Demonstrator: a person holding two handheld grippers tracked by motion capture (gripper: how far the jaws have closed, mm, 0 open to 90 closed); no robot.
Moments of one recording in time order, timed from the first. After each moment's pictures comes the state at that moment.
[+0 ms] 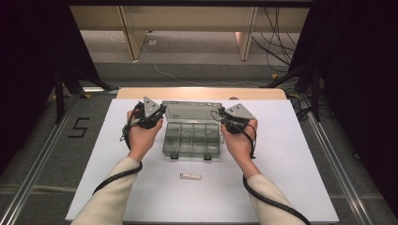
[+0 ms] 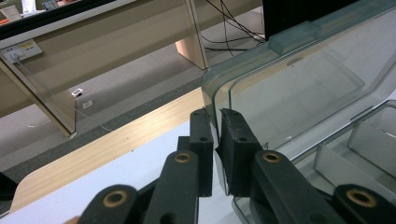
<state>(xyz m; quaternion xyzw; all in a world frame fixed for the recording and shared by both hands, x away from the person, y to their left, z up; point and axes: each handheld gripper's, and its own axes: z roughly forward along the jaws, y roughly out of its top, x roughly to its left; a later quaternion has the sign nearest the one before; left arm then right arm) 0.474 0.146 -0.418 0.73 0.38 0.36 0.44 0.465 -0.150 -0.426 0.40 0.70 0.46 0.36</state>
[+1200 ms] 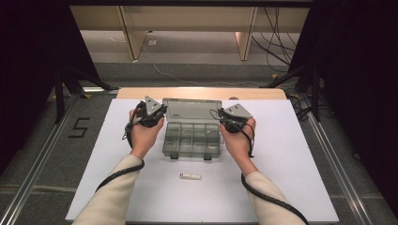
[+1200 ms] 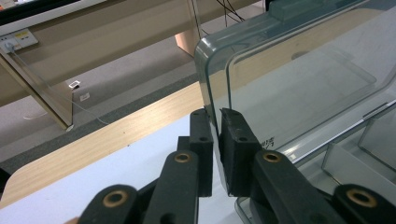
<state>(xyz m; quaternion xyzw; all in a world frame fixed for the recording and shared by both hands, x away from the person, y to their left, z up) 0.487 0.145 -0.427 0.73 0.38 0.36 0.43 0.476 -0.149 -0.438 0.41 0.71 0.45 0.35</state>
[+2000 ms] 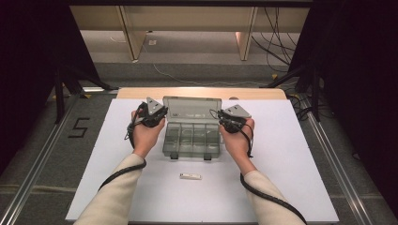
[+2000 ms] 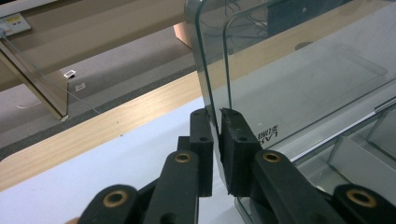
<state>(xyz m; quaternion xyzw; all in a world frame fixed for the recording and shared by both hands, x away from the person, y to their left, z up) 0.495 0.144 -0.438 0.74 0.40 0.34 0.43 0.483 -0.149 -0.450 0.42 0.72 0.45 0.33</state>
